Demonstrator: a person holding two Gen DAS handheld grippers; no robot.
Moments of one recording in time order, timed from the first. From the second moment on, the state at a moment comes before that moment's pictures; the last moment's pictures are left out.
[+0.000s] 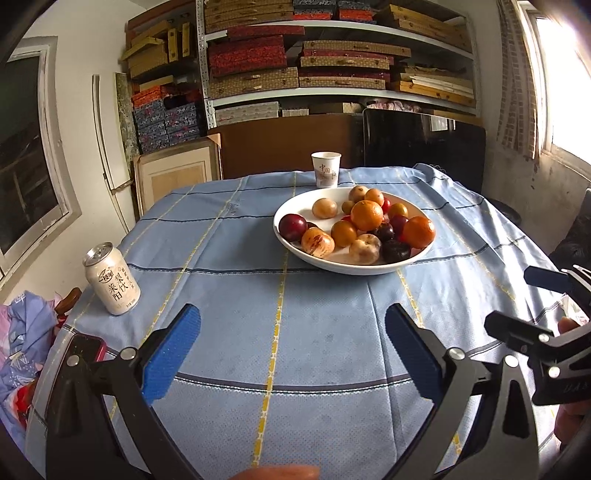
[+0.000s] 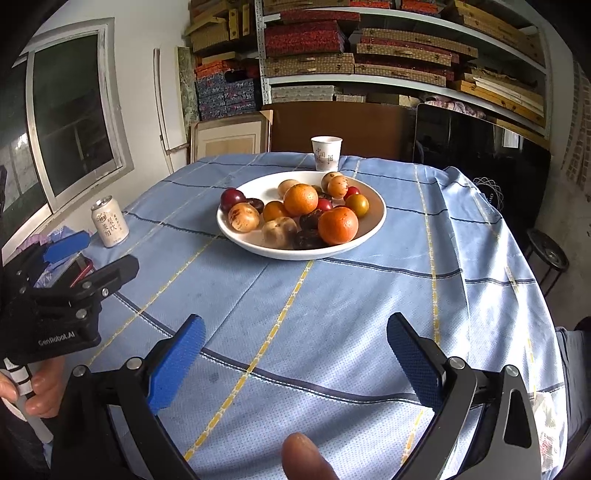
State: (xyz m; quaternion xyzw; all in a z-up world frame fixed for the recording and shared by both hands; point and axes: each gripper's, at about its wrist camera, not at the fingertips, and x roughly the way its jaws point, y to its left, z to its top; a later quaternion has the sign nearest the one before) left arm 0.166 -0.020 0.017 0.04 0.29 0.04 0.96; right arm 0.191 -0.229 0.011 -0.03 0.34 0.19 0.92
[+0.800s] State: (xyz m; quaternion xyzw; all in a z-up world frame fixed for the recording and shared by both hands) left arm 0.169 -0.011 0.016 0.03 0.29 0.06 0.95; right arm 0.188 -0.228 0.012 -0.04 0.34 0.19 0.92
